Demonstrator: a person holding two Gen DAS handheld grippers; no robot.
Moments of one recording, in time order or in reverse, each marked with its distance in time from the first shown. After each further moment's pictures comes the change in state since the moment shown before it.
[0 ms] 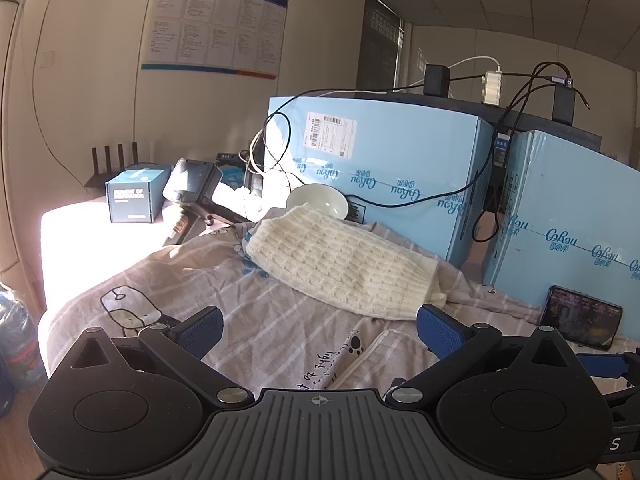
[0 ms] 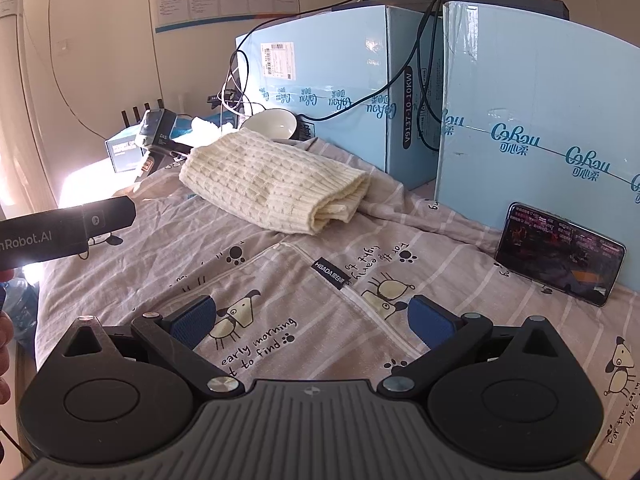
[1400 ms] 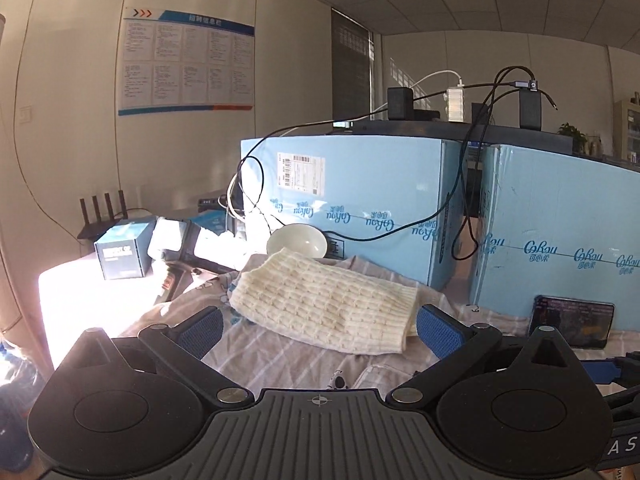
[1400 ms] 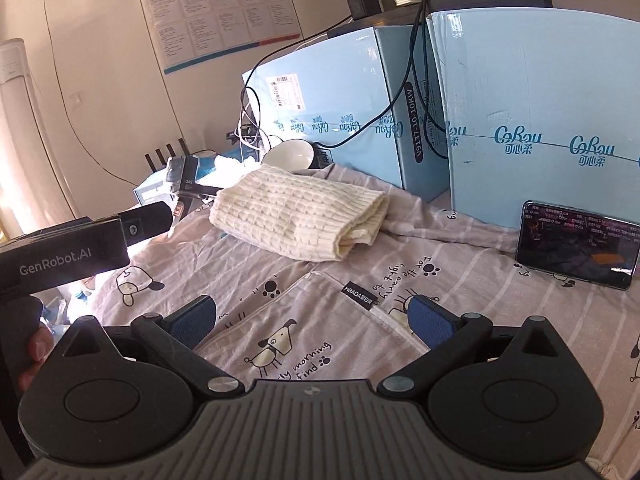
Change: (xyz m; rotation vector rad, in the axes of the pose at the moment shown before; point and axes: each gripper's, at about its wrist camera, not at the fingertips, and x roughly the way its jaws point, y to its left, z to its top) left arm -0.019 -0.030 0.027 0.137 -0.068 0.002; right arm -0.020 -0.010 0.013 0.115 -0.044 0.113
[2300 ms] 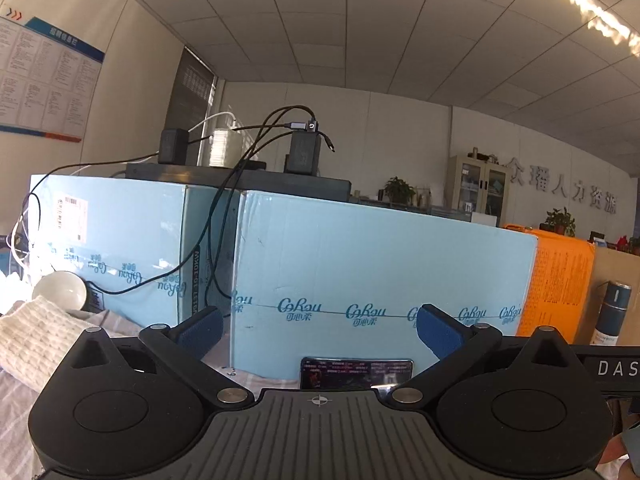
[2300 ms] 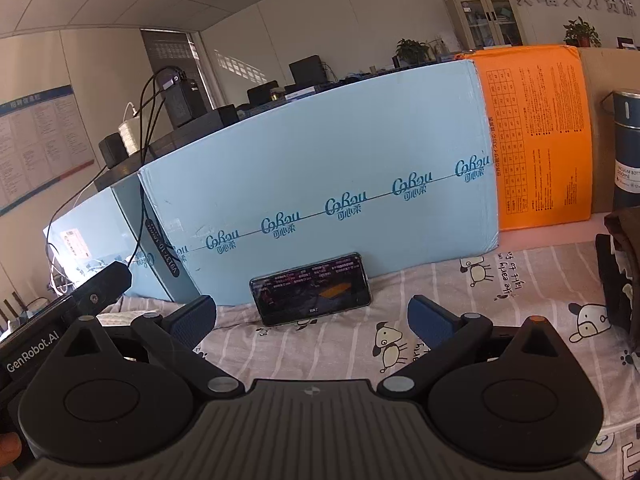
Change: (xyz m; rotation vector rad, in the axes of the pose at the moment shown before) left arm 0.013 -0.122 0.007 -0.045 -0.149 -0.542; right arm -0.142 -0.098 -0.005 0.352 -0.298 -0.510
